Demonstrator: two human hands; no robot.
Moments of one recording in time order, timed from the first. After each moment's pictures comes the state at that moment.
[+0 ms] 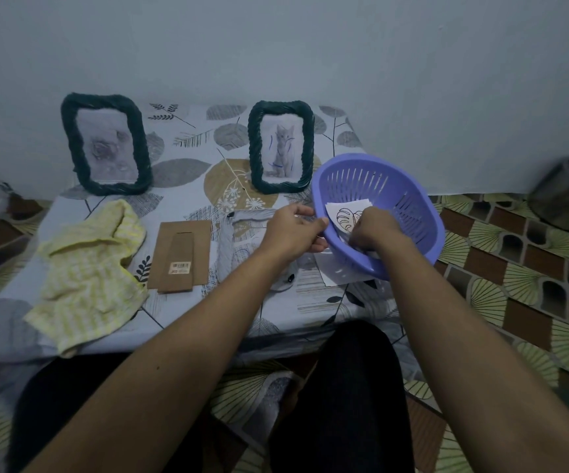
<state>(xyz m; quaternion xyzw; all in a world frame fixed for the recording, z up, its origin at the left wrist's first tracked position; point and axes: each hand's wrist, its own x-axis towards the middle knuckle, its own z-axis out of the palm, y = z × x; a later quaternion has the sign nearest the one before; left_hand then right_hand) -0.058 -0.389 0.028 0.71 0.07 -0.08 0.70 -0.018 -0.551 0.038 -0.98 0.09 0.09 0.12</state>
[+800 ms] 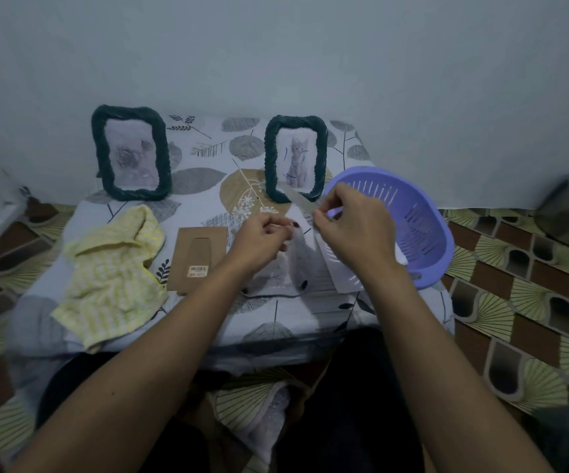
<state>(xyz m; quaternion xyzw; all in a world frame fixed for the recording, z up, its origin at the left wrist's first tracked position) -0.083 -0.317 0.034 0.76 0.06 -0.03 0.65 -0.099 -0.478 0.097 -0.94 -0.08 -0.20 0.25</state>
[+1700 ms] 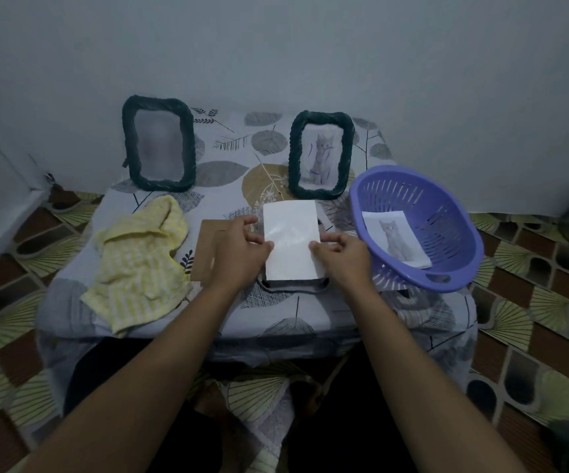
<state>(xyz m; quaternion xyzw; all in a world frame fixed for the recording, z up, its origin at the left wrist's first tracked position) -0.106 -0.265 -0.001 0.81 0.12 0.10 0.56 -0.085 -0.446 0.005 -0.83 0.09 0.00 0.55</state>
